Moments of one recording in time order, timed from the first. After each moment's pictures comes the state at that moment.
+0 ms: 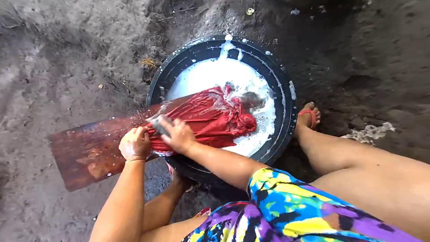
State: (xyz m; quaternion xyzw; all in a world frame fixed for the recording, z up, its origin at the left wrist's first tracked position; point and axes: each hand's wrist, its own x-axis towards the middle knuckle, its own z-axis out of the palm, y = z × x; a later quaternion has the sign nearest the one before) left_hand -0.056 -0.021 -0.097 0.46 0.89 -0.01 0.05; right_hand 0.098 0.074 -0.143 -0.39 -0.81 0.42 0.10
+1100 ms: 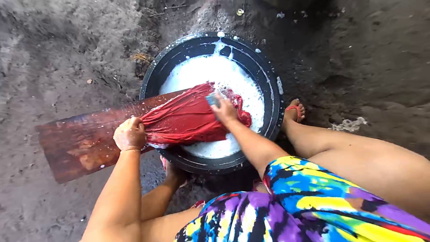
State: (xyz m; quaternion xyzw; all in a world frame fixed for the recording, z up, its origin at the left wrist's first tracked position) left_hand -0.056 -0.015 -0.093 0.46 0.89 0.02 0.06; right_hand 0.228 0.168 -0.199 -0.58 -0.73 0.36 0.05
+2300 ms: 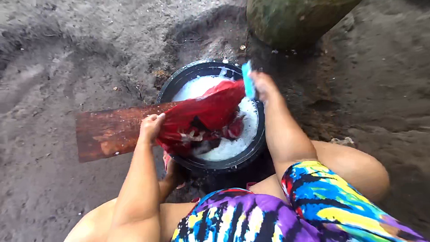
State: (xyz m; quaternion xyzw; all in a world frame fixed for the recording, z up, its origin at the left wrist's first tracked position) left_hand -0.015 -0.003 -0.045 0.32 0.85 0.31 0.29; right_hand 0.316 0.280 -0.048 -0.58 -0.55 0.54 0.26
